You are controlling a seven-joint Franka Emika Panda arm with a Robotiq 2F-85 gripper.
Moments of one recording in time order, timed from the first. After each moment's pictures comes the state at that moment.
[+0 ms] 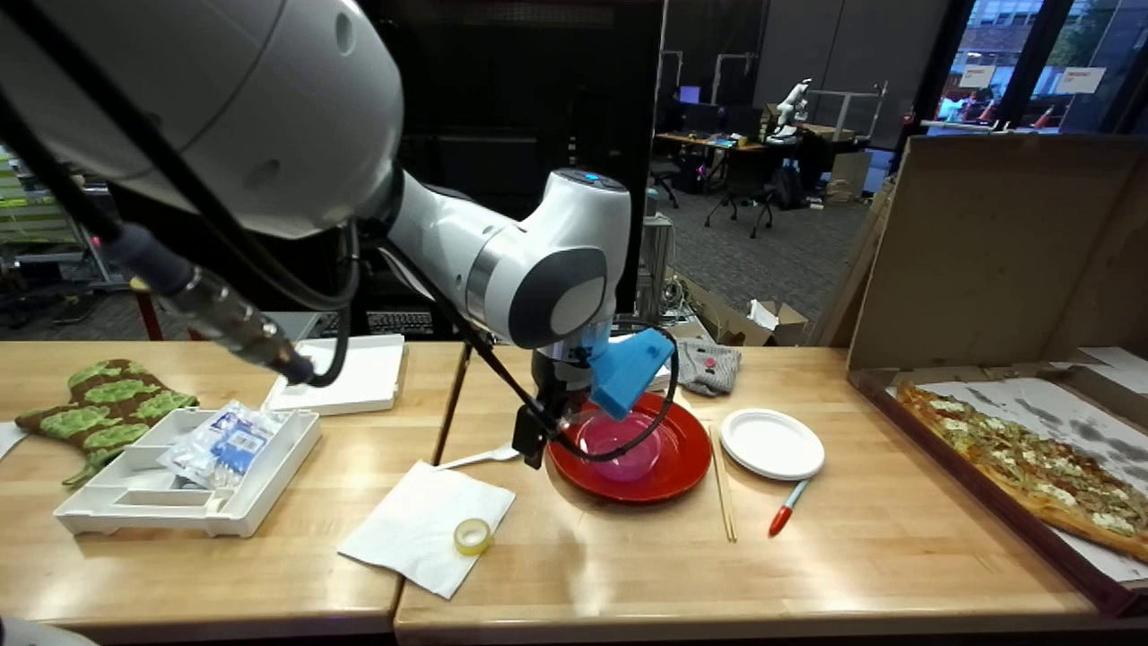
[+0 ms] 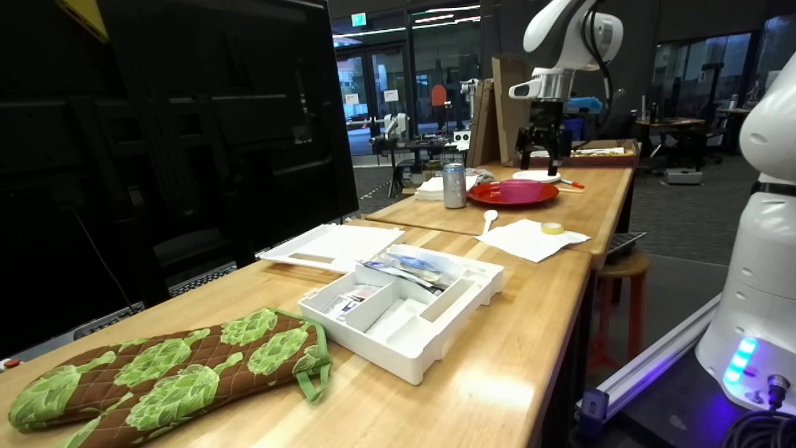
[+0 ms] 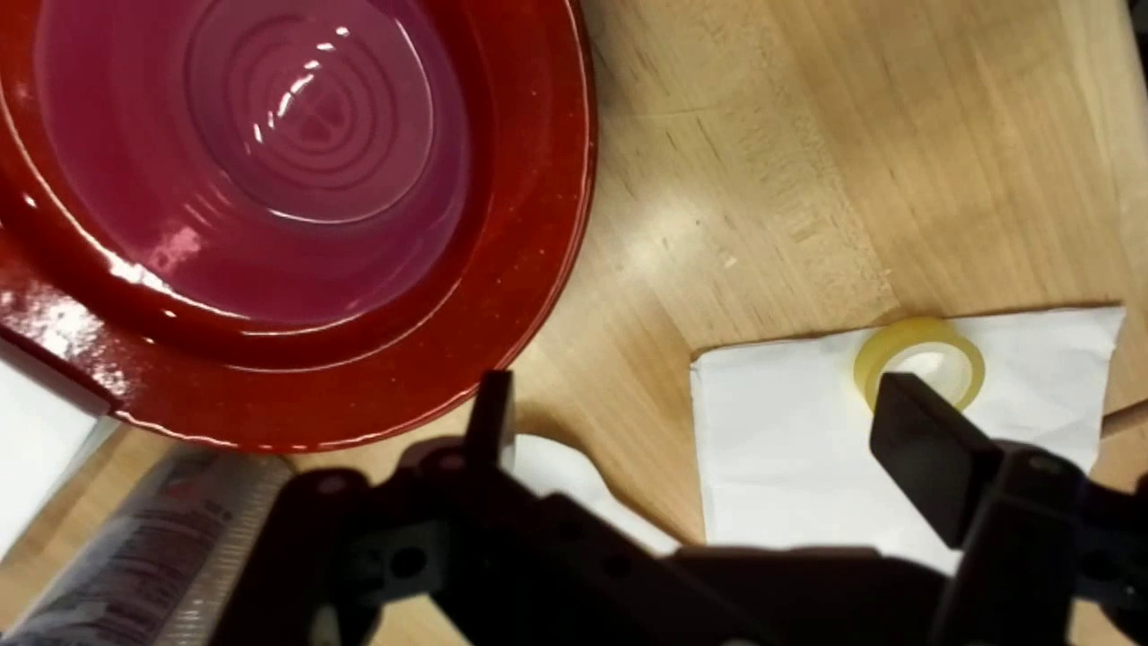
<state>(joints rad) -0.01 -0.28 -0.22 -2.51 0.09 2.29 -1.68</state>
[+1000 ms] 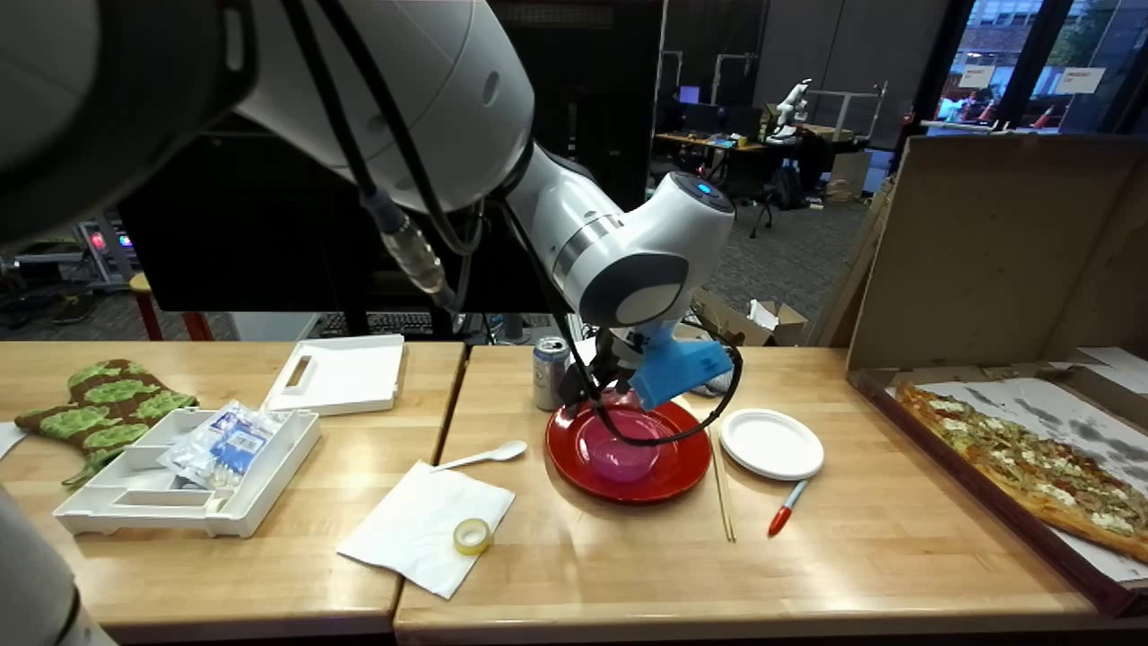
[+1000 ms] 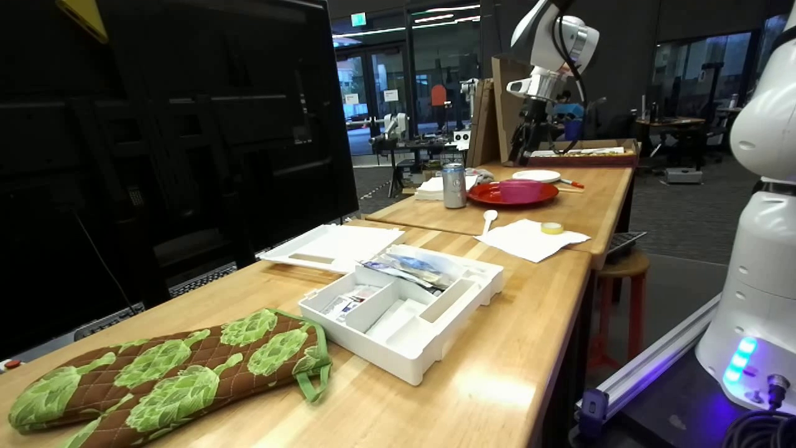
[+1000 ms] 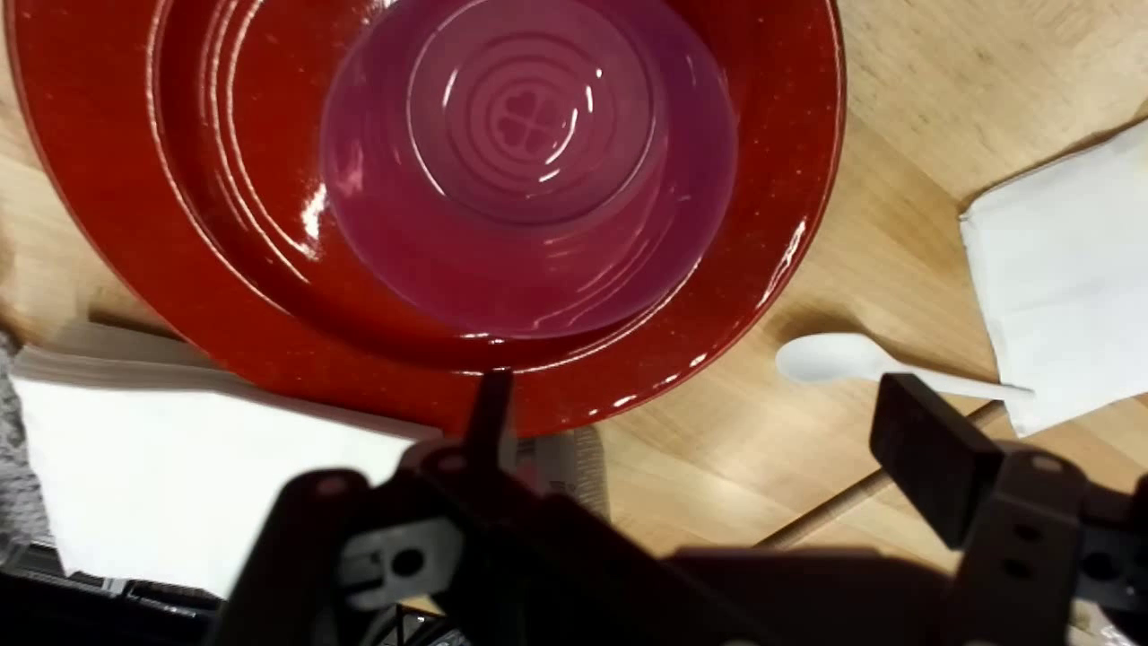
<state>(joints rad) -0.08 -0.04 -0.25 -2.25 0.44 2.25 -1.61</state>
